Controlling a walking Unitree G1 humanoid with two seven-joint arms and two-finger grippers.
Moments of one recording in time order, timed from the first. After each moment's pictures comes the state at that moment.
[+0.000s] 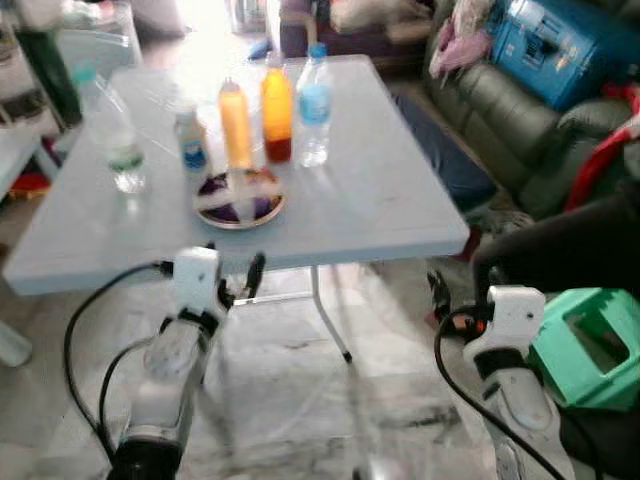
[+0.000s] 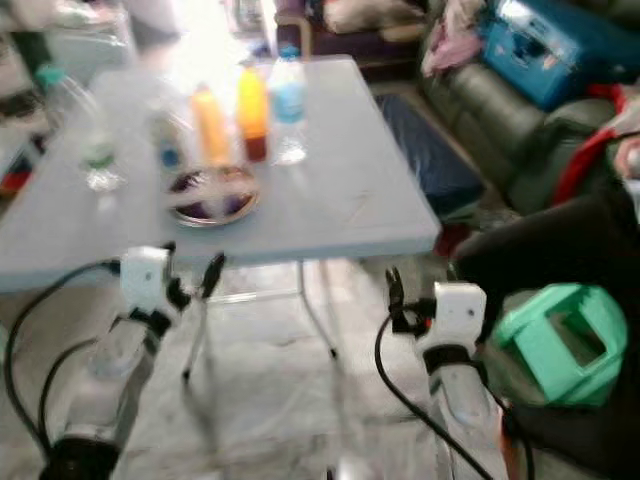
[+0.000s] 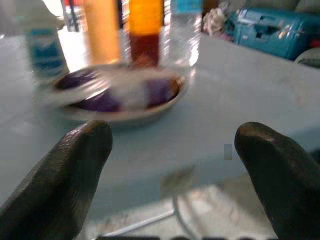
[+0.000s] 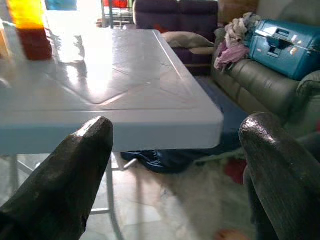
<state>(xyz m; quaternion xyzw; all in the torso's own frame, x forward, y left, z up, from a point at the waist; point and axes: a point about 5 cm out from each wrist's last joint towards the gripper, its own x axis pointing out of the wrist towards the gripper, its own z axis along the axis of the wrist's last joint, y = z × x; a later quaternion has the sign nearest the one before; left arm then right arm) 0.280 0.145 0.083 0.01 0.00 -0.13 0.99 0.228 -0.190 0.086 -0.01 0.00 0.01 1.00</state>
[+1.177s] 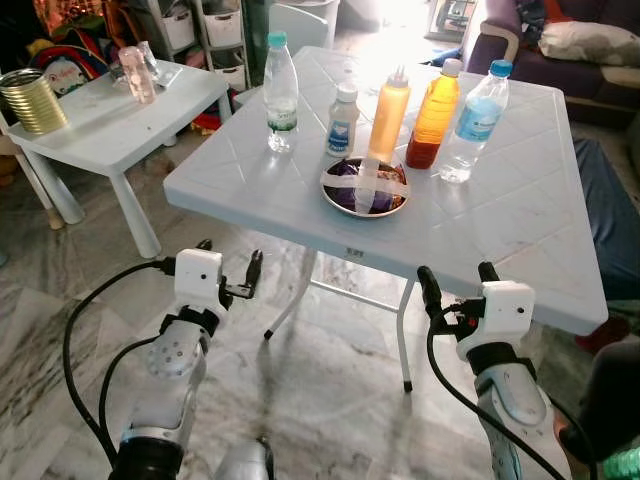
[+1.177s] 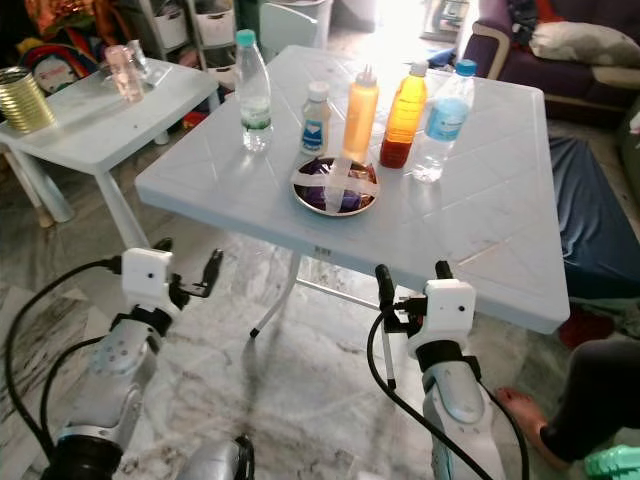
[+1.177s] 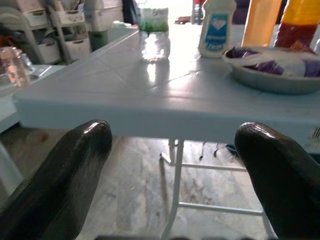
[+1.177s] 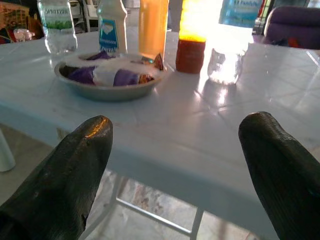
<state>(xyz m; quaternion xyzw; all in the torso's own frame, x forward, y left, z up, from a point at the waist) 0.278 0.151 0.080 0.03 -0.01 -0.11 0.99 0.232 -0.180 0.089 -0.01 -0.01 0.03 1.00</state>
